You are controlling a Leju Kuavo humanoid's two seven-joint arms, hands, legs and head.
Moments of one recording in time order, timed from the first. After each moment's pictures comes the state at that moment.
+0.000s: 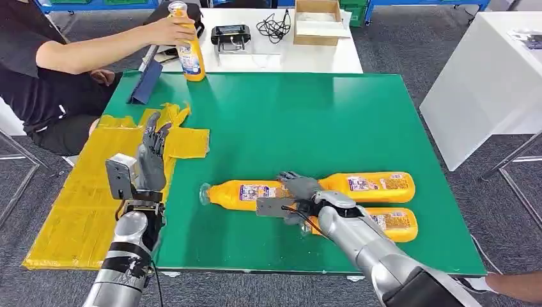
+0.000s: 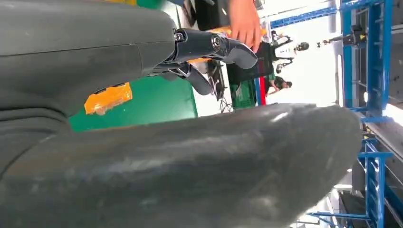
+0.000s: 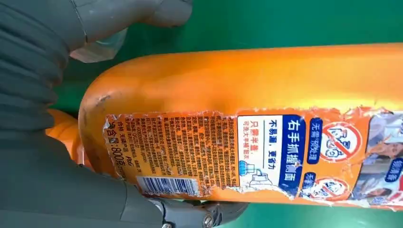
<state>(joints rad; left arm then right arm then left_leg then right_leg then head) -0.28 -0.13 0.06 -1.26 -0.04 0.01 -0.54 -0.76 0.16 0.86 -0.41 0.59 0.15 -0.03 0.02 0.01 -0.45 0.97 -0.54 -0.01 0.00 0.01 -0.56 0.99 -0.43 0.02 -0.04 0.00</state>
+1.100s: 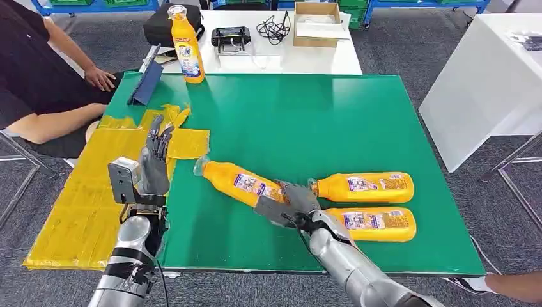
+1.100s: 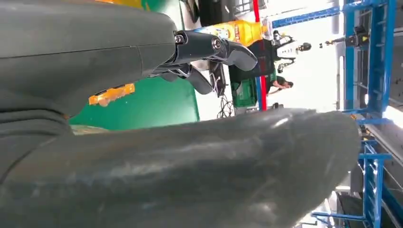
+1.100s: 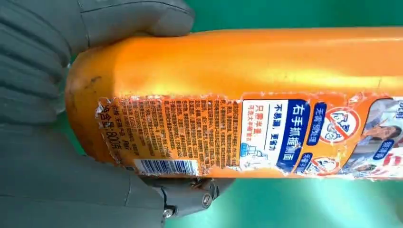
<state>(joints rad) -0.24 -0.14 0.04 -1.31 -0.02 0.04 -0.52 -0.58 0.22 0.60 -0.45 0.42 -0.20 -0.25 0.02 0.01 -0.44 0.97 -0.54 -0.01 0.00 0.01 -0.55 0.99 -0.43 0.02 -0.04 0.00</state>
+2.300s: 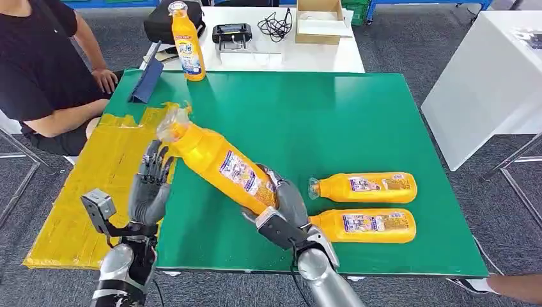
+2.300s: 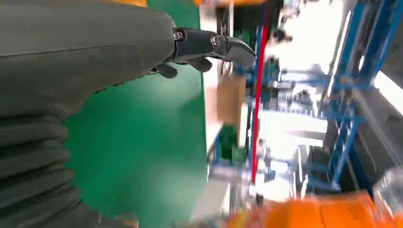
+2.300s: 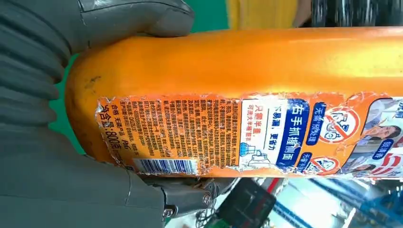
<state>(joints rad) -0.06 -0.16 0.08 -1.46 0.13 -0.30 -0.52 -0.25 0.27 0.47 -1.07 0.42 -0.18 -0.47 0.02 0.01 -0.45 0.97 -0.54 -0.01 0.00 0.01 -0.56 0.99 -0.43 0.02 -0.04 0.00</state>
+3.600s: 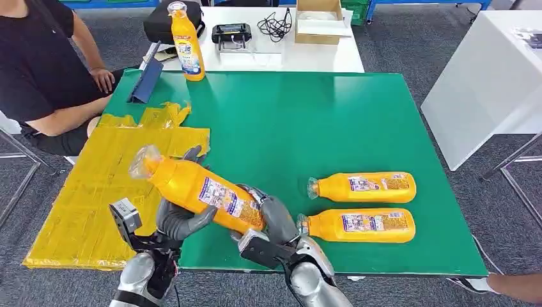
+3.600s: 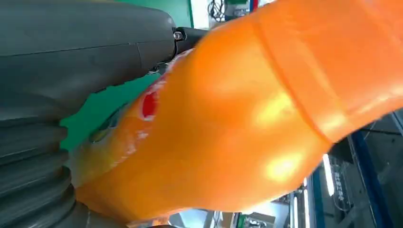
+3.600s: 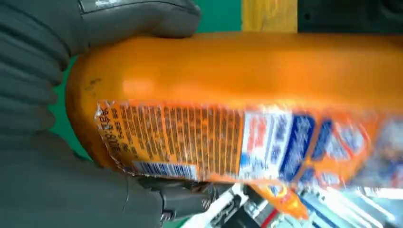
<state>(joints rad) -0.01 -0.17 -0.11 -1.53 0.14 -0.31 -0.51 -0.22 0.27 0.55 -1.06 0.50 -0.12 -0.43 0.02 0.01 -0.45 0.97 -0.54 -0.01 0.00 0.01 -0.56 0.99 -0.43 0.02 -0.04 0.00</state>
